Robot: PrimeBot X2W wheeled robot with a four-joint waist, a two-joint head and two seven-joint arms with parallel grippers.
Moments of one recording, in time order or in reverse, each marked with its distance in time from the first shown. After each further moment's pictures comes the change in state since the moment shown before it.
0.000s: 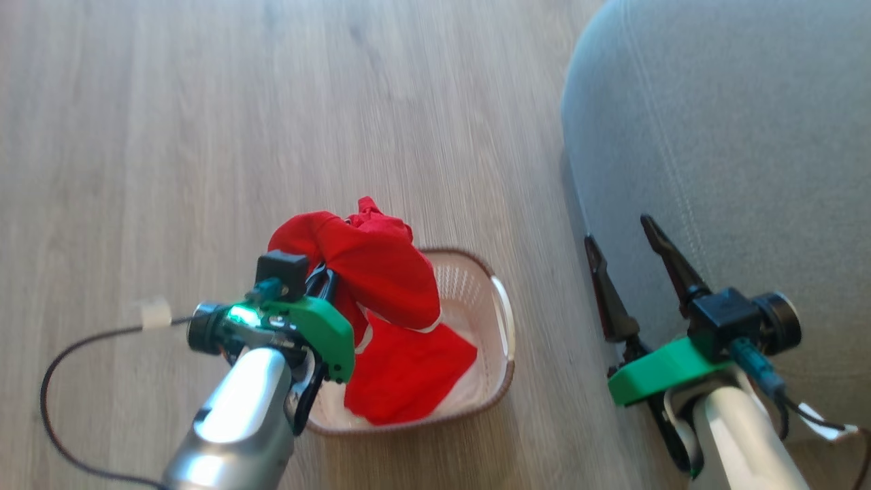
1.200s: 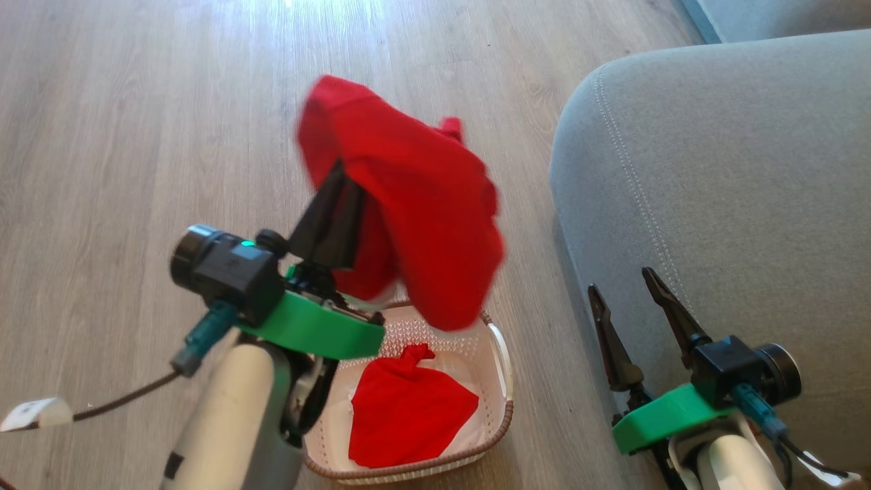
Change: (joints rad) left arm 0.240 0.006 0.124 -0.926 0.101 -0.033 -0.004; right arm 0.128 0.000 -0.004 -0.029 0.018 0.000 0.000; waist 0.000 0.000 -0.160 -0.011
